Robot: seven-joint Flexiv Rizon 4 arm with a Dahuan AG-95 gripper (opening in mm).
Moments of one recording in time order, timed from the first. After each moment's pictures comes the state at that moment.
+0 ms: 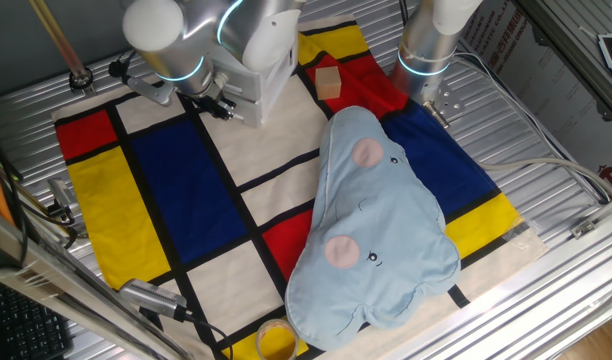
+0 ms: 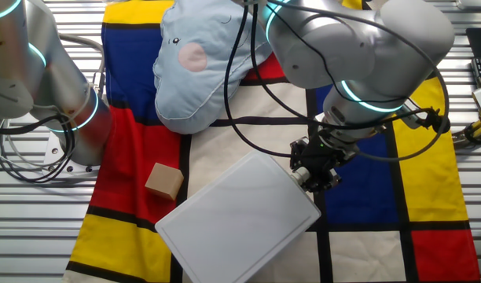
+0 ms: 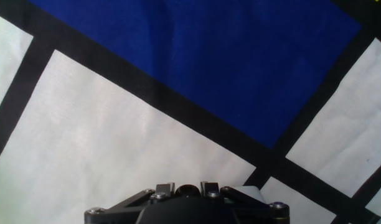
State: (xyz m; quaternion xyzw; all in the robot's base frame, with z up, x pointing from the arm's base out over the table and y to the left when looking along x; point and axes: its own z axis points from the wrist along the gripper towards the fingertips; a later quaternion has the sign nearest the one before) arm 0.489 -0.137 0.059 0.28 -0.95 0.07 0.13
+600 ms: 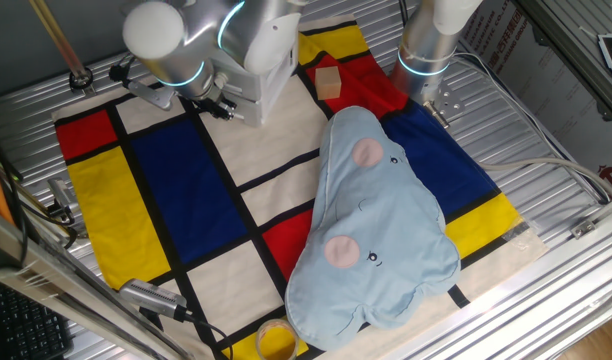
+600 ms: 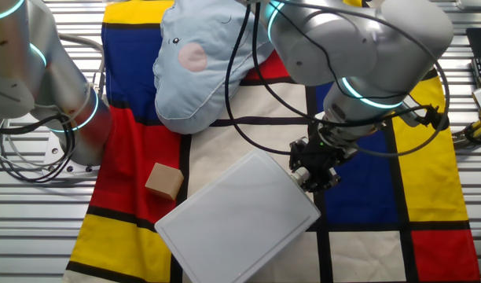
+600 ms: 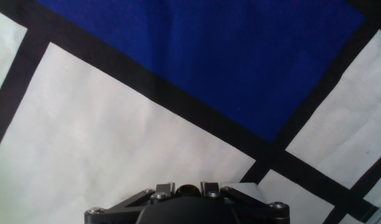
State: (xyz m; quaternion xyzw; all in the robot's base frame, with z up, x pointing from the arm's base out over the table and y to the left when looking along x) arm 0.486 -0.138 0.059 0.28 -0.95 0.08 0.14
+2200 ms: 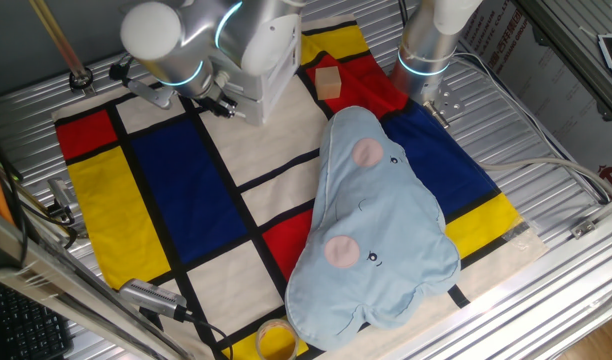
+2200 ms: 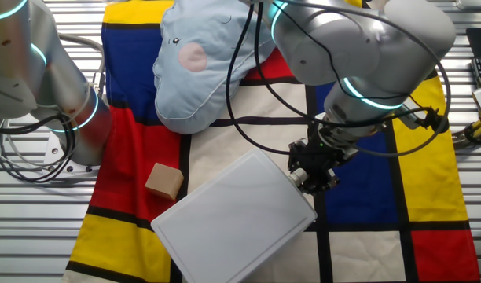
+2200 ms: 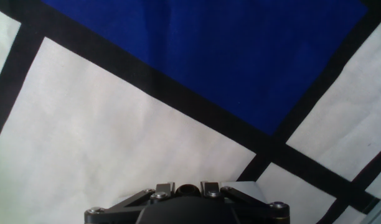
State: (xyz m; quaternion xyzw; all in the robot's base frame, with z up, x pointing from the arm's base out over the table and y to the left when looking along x) arm 0.482 -0.141 0.059 0.27 -0.95 0.08 0.15
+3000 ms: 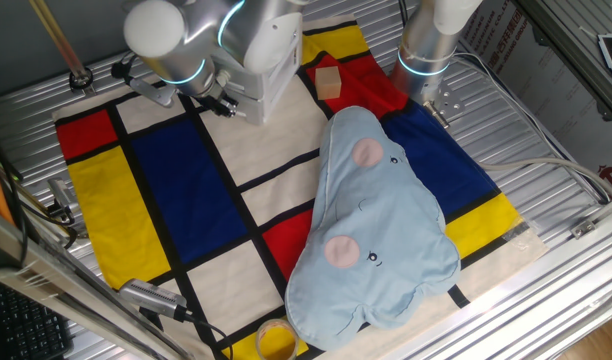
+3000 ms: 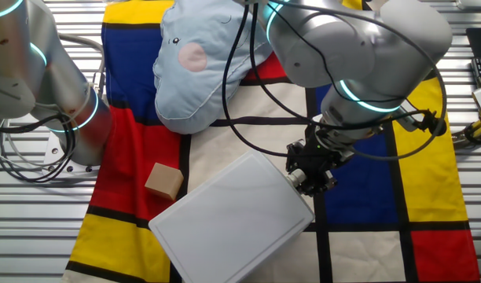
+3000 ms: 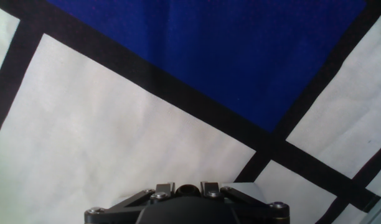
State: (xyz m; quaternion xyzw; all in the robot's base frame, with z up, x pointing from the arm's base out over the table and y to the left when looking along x) arm 0.479 -0.144 0.060 0.27 -0.95 0.08 0.15
